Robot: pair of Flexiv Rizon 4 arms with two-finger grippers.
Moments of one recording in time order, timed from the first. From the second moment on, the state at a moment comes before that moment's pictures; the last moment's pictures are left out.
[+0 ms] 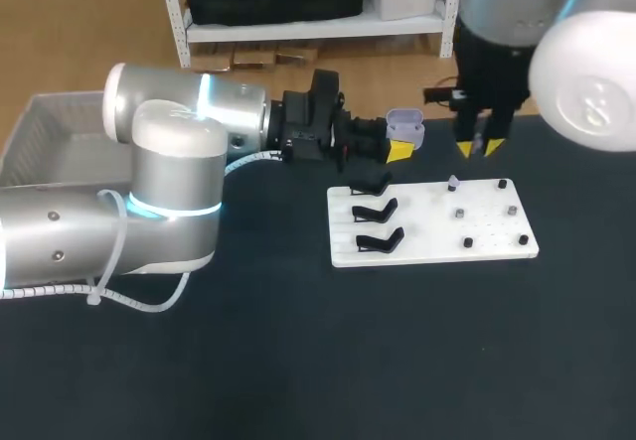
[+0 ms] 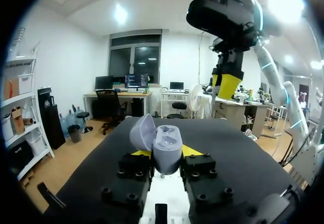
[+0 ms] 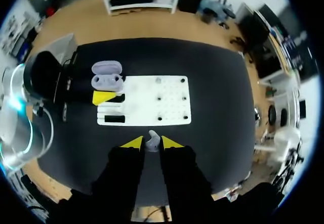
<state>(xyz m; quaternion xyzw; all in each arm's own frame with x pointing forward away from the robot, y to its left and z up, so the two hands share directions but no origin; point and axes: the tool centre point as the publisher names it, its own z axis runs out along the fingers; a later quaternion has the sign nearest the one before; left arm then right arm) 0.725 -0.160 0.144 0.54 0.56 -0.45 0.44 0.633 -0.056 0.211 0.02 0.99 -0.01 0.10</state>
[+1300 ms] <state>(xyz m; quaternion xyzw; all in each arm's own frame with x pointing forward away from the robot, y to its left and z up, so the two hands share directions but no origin) 0.725 -0.160 0.144 0.54 0.56 -0.45 0.44 0.680 -0.018 0.228 0.22 0.97 -0.06 0.13</state>
